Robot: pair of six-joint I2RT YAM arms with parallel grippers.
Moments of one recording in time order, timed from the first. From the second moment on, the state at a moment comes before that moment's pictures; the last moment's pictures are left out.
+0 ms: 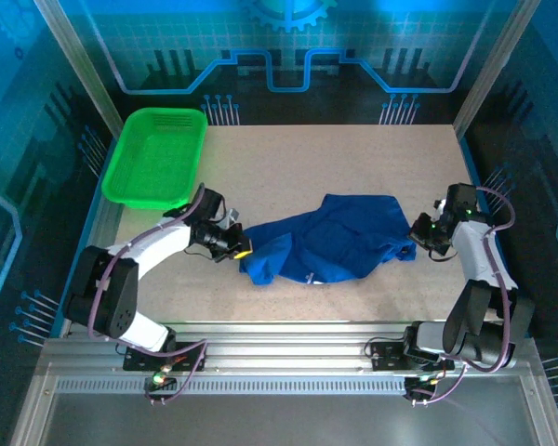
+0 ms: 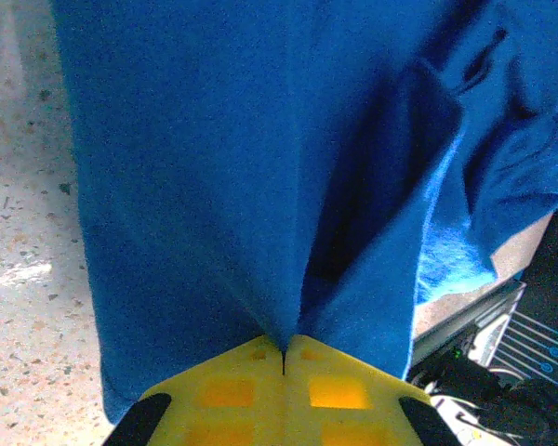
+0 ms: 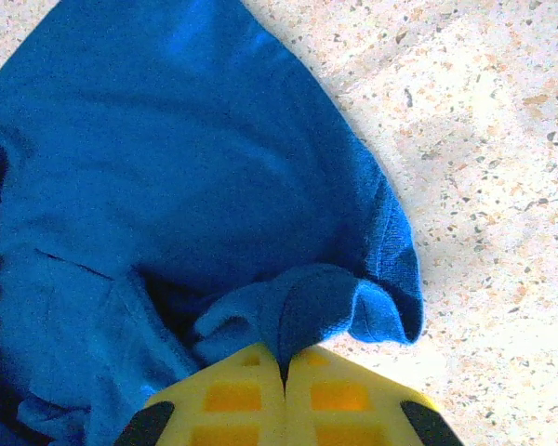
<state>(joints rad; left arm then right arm) -0.29 1.47 0.90 -0.57 0.61 -0.66 -0.30 1.31 0.90 -0.80 -0.26 0.35</state>
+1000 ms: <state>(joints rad) -0.36 1.45 0.83 -0.60 0.62 -0.64 -0.30 1.31 0.90 -0.80 -0.26 0.33</state>
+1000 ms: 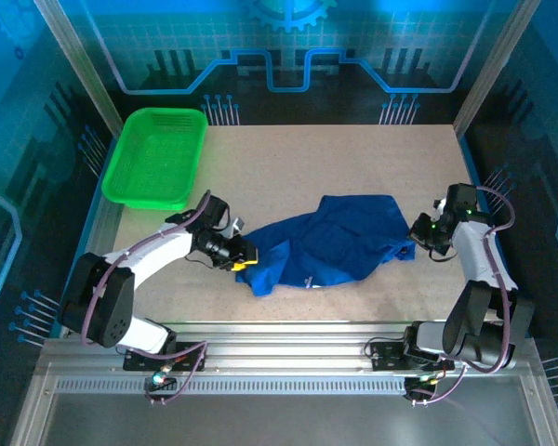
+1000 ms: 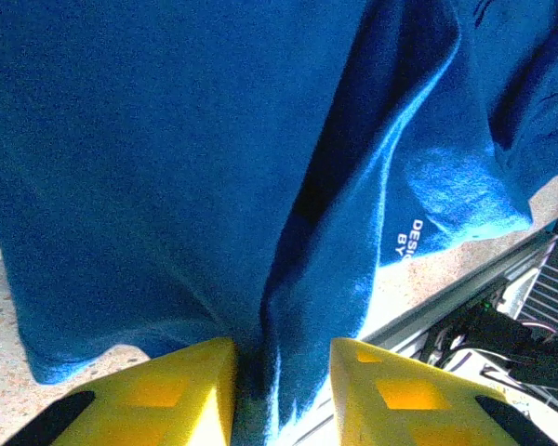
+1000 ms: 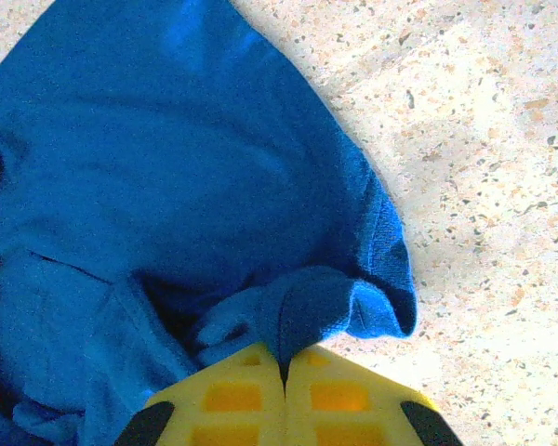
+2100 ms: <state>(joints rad) -0.39 1.40 0.91 -0.71 0.52 -0.63 -0.30 1.24 0.90 -0.80 -0.29 0.33</state>
